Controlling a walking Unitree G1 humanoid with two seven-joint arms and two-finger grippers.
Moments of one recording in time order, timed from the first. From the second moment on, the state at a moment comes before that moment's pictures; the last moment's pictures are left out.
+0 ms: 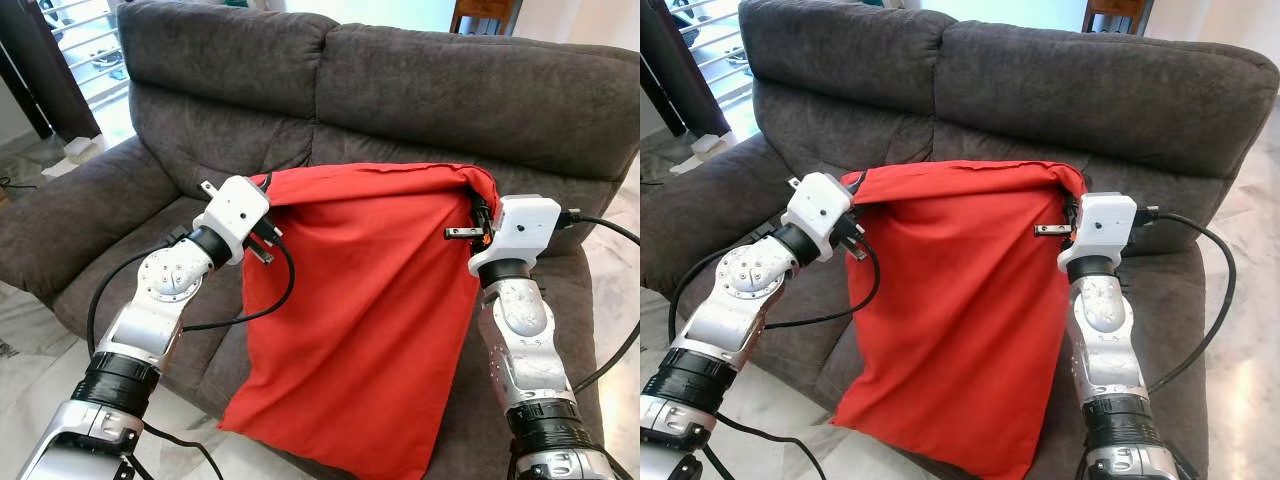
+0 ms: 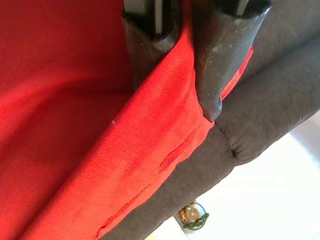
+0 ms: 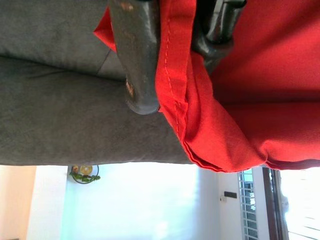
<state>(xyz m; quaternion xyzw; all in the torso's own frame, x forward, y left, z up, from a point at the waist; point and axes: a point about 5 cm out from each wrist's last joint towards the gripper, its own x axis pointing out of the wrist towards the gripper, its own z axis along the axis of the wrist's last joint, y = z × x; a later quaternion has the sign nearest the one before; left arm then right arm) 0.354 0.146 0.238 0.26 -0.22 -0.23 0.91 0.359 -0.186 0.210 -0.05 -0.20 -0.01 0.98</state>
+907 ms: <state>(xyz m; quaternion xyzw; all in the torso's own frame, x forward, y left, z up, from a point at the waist) 0.364 0.144 0.233 0.30 -0.23 -0.23 0.90 0.342 -0.205 0.191 -0.08 -0.19 -0.06 0.98</state>
